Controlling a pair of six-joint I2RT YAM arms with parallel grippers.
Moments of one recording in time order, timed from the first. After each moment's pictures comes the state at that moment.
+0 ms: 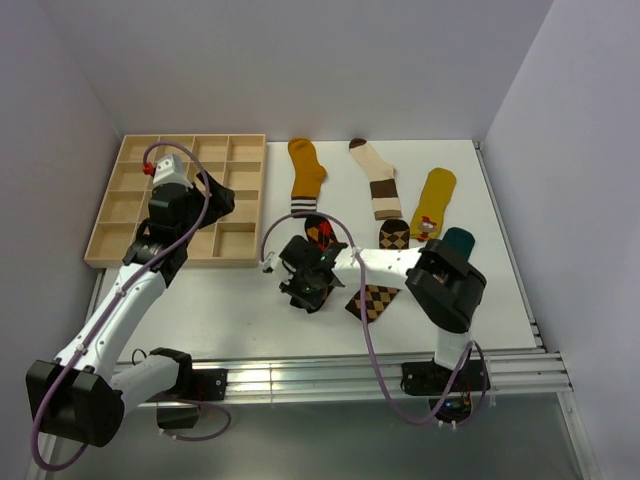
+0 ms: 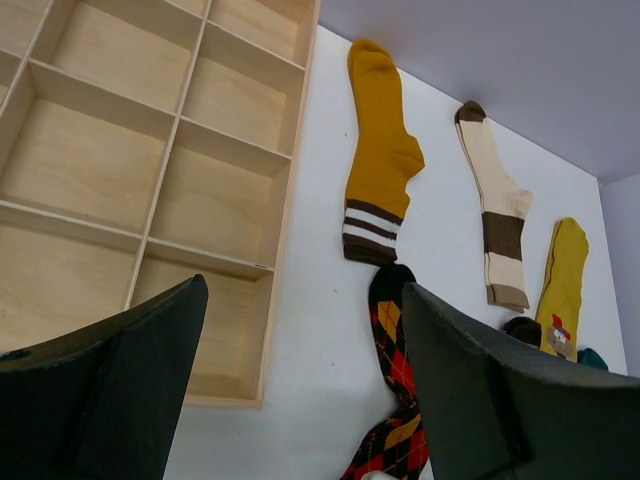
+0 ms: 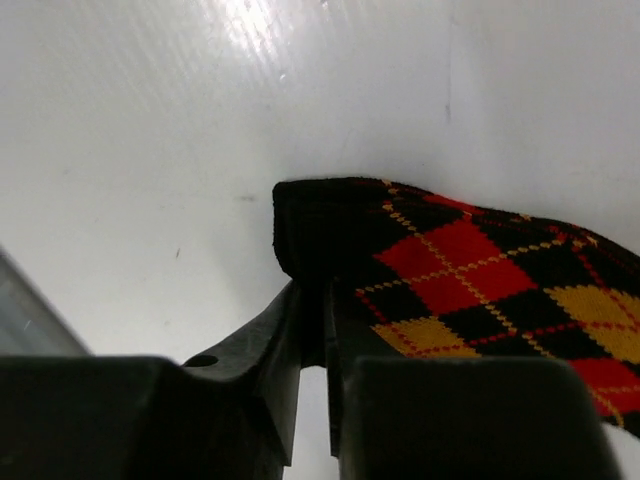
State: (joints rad) left arm -0.25 1.06 0.88 -0.14 -0.13 -0.61; right arm 0.99 1.82 1.14 -0.48 -0.13 -0.11
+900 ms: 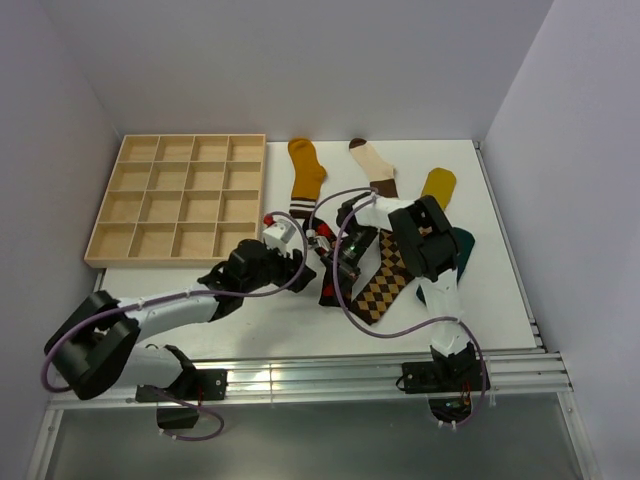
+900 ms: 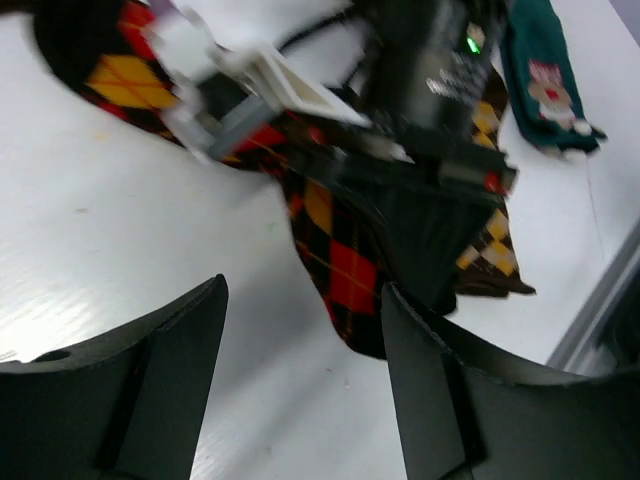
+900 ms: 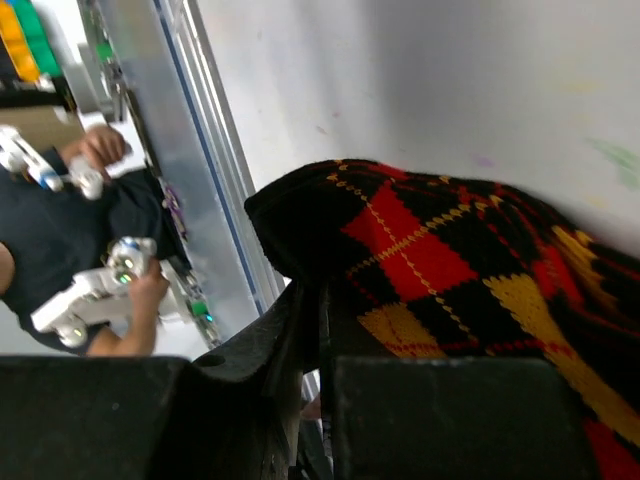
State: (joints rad) left arm -0.74 1.27 0.52 0.37 0.09 -0.38; right arm 0.50 2.22 1.46 -1.26 -0.94 -0.70
